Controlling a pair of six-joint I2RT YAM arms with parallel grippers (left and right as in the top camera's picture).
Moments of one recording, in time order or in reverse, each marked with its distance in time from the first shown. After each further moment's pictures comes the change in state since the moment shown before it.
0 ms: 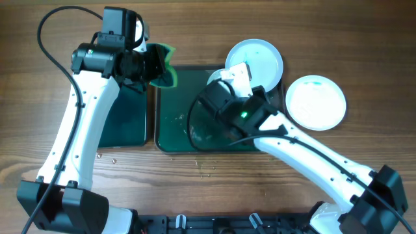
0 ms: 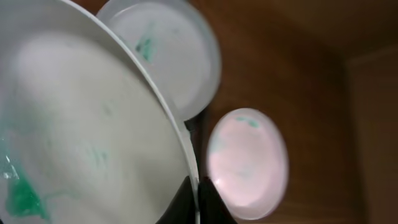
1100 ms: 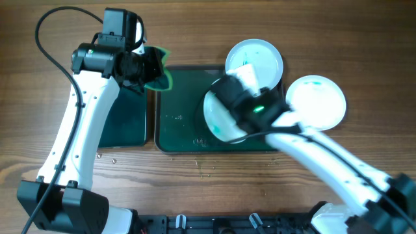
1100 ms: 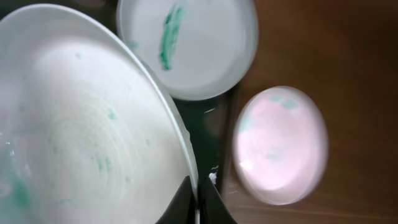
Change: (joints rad) left arm 0.000 0.000 0.000 -0.034 -0.074 0.003; right arm -0.120 -0.066 0.000 -0.016 -0.346 -0.051
